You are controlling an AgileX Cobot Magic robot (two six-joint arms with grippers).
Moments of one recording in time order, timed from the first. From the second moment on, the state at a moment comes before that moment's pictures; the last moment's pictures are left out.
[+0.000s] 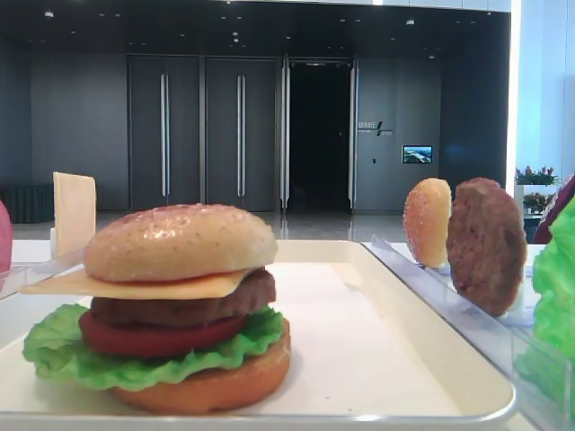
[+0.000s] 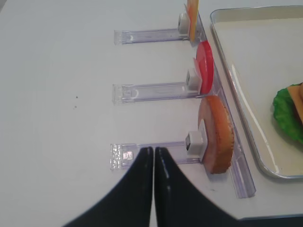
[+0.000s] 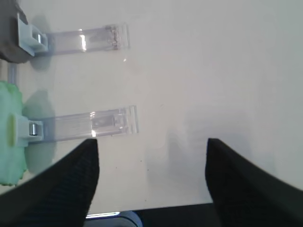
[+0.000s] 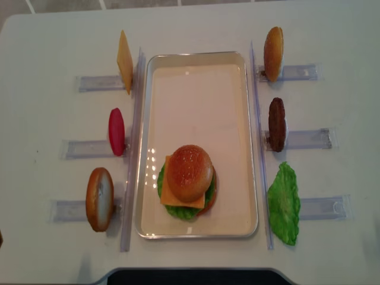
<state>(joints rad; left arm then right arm) -0.02 -0.02 -0.47 0.02 1.11 0.02 0.05 0.57 -0.71 -0.01 1.22 0.09</state>
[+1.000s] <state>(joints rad) -0.02 -0.02 -0.47 0.02 1.11 0.02 0.05 -0.01 -0.50 -0.03 1.15 0.04</state>
